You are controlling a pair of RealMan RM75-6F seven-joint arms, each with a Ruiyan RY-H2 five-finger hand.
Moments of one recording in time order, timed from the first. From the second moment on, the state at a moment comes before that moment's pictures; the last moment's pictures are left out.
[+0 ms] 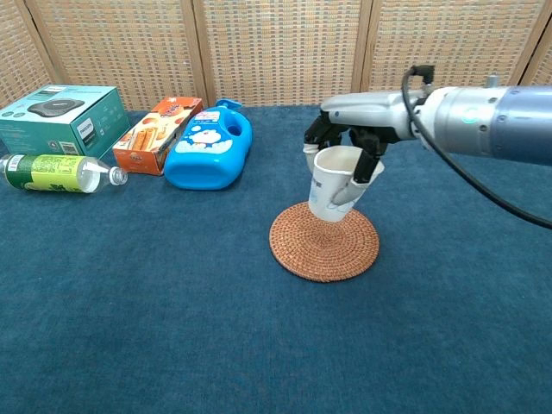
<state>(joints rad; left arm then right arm) -0.17 -1.00 -0.06 -1.76 1.32 1.29 0.19 0.93 -1.50 0.29 -1.43 -1.13 0.66 -0.28</state>
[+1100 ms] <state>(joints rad) -0.19 -0.99 -0.05 -1.75 1.33 1.28 0.15 1.06 -1.53 0.19 -1.47 -0.86 0.75 -0.48</state>
